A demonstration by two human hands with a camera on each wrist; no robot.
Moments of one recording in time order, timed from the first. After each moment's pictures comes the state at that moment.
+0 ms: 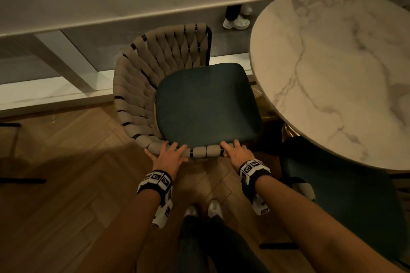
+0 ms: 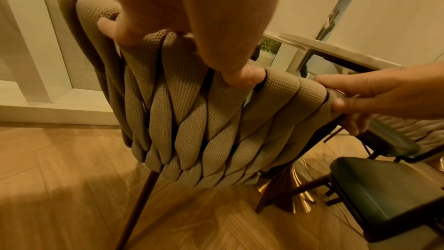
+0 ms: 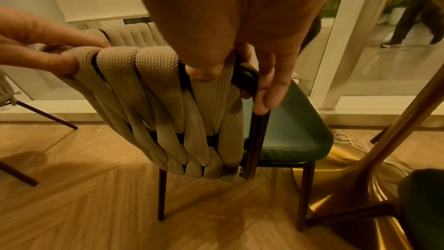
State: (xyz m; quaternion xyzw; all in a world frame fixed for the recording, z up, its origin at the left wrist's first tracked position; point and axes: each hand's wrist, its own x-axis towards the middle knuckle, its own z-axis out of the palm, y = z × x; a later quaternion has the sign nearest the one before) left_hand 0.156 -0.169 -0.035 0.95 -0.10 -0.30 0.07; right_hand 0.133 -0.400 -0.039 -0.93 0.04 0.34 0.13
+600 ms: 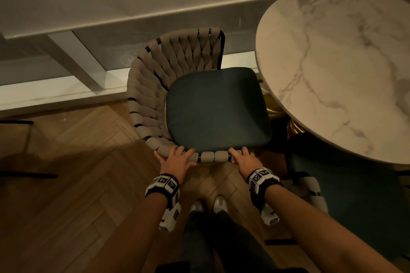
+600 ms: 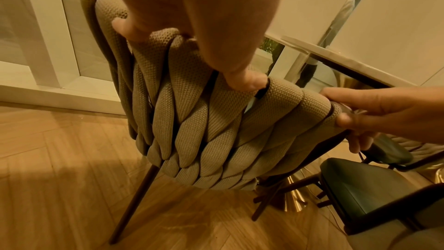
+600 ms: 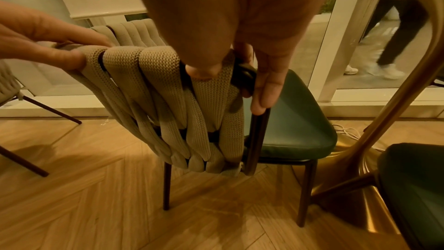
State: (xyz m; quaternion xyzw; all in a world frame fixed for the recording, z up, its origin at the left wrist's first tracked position) left_hand 0.126 -0.159 -0.029 0.95 -0.12 -0.28 0.07; right_hand 0.092 -0.394 -0.046 -0.94 0.04 0.32 0.14
